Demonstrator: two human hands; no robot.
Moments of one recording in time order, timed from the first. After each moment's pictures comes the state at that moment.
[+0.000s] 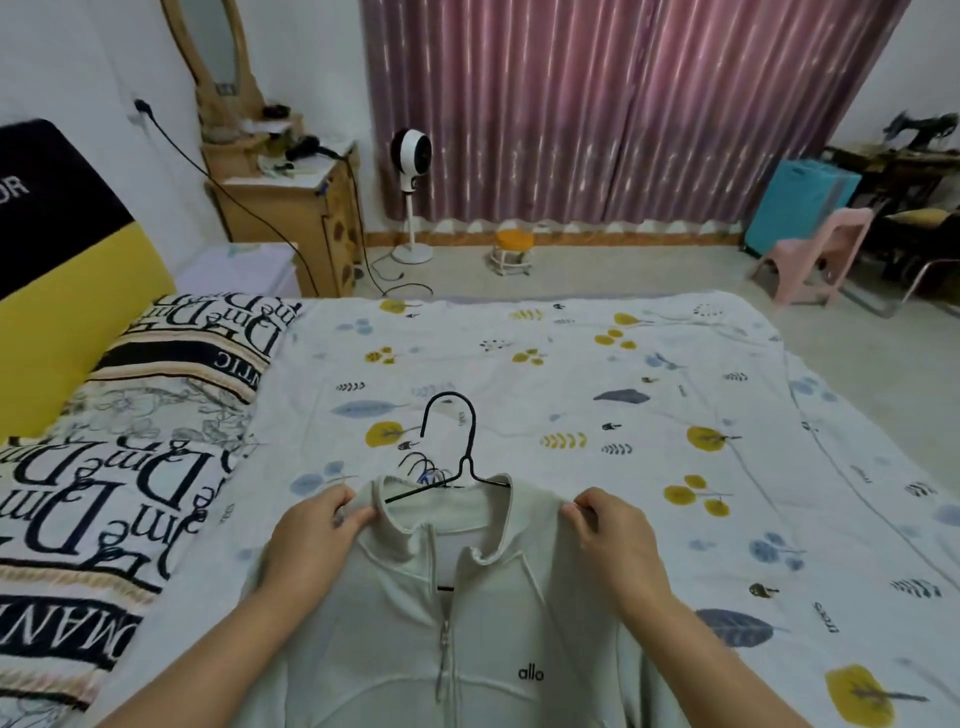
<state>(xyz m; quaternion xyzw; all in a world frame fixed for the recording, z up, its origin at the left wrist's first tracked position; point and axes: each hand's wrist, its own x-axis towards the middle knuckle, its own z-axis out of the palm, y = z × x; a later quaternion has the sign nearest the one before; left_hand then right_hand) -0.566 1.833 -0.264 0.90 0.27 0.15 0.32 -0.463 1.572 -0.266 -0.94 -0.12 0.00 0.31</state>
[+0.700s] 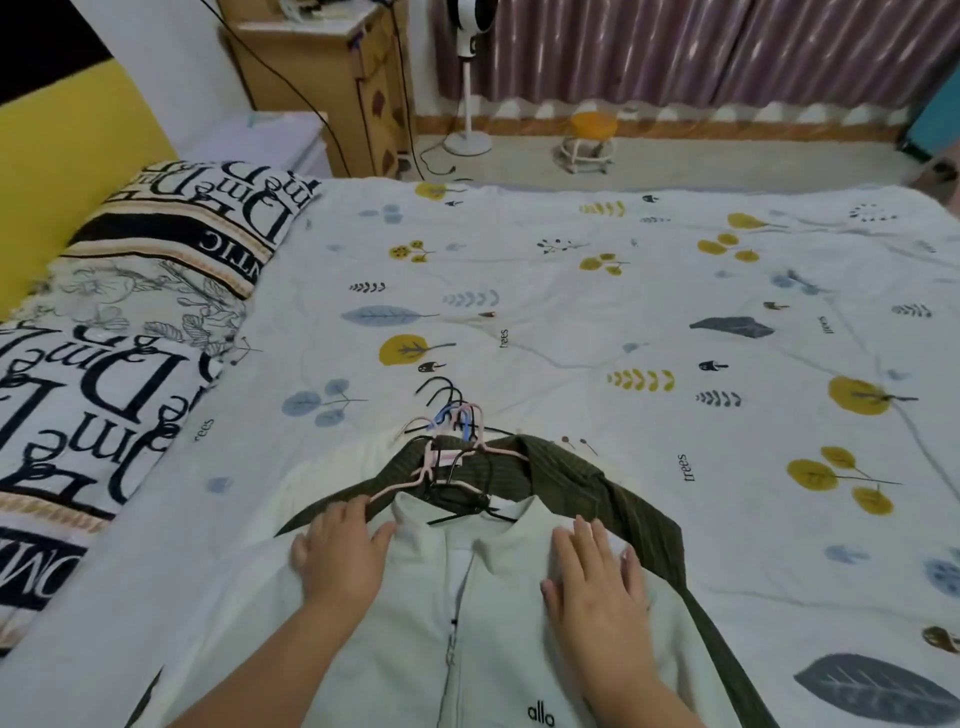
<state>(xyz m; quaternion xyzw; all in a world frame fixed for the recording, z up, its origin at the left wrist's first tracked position) -0.486 1.845 -0.506 0.90 0.42 -0.04 0.13 -0.420 1.612 -0.510 -0.96 -0.24 0.01 0.10</state>
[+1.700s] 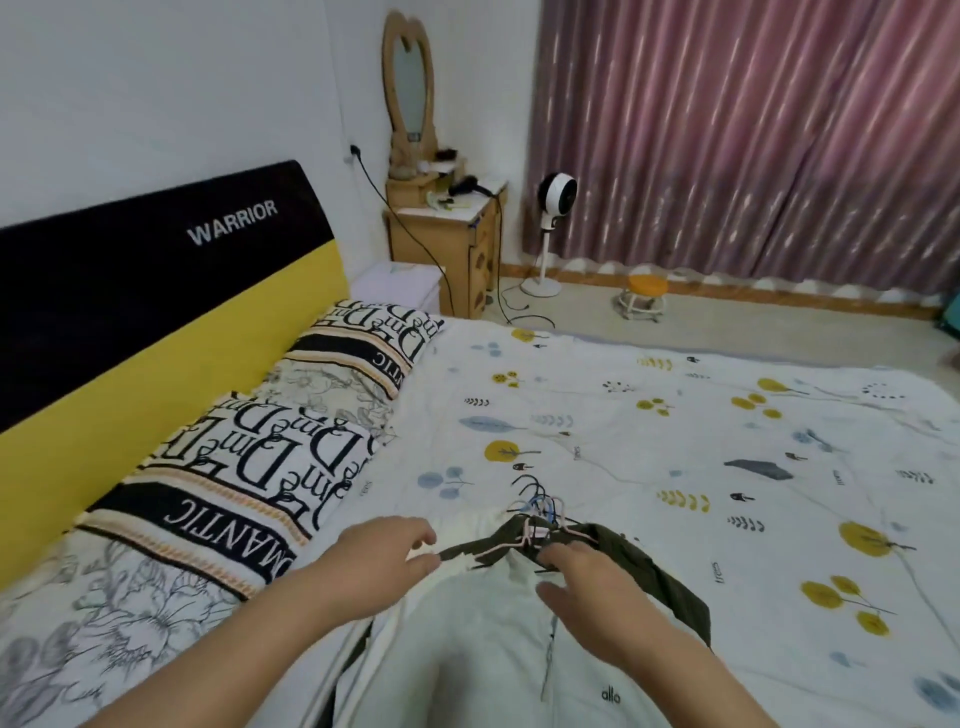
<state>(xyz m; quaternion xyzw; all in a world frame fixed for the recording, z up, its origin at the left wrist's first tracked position) -0.670 1.857 -0.191 0.95 0.21 -0.12 0.19 -0.547 1.671 -0.221 -0.89 -0.40 0.18 0.14</state>
